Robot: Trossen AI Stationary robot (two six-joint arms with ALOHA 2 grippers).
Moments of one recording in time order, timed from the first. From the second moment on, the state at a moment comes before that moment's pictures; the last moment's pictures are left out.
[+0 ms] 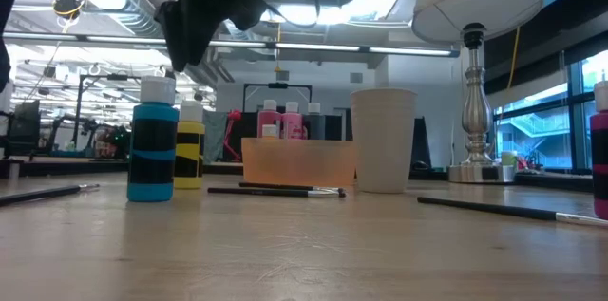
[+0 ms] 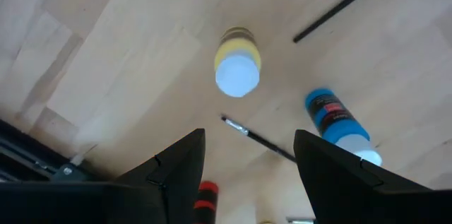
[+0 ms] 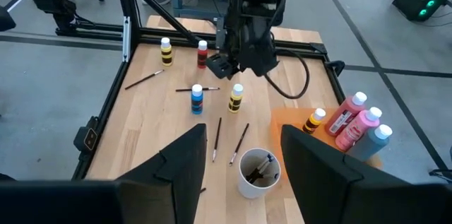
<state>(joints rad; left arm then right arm) 0.02 1.75 1.57 -1.44 0.04 -0.76 0.79 1.29 2.17 -1.57 0.69 0.38</state>
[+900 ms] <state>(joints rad) 0.02 1.76 1.57 -1.39 -0.03 -0.73 0.79 1.29 2.17 -1.57 0.69 0.40</state>
